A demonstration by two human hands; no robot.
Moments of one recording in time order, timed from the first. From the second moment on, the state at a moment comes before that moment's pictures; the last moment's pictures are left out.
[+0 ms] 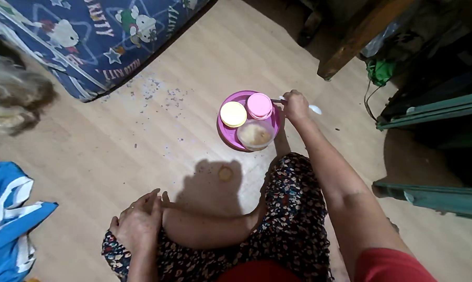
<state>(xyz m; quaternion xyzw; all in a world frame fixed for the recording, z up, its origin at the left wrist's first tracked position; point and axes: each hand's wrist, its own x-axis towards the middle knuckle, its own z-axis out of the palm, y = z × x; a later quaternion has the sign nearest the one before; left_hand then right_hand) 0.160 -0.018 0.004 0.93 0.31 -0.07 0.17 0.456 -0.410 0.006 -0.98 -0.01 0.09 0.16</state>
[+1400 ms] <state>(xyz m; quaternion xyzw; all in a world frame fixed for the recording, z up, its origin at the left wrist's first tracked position) 0.153 -0.018 0.008 0.93 0.30 -0.04 0.21 0.412 -0.358 0.051 -0.98 0.02 0.13 0.16</state>
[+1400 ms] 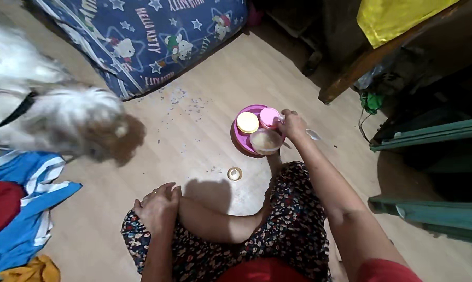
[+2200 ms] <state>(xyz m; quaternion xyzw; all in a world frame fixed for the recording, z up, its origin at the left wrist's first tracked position) 0.177 -0.014 0.021 0.89 0.34 -0.22 0.20 0.510 -0.312 0.030 -0.96 -0.09 0.23 0.14</state>
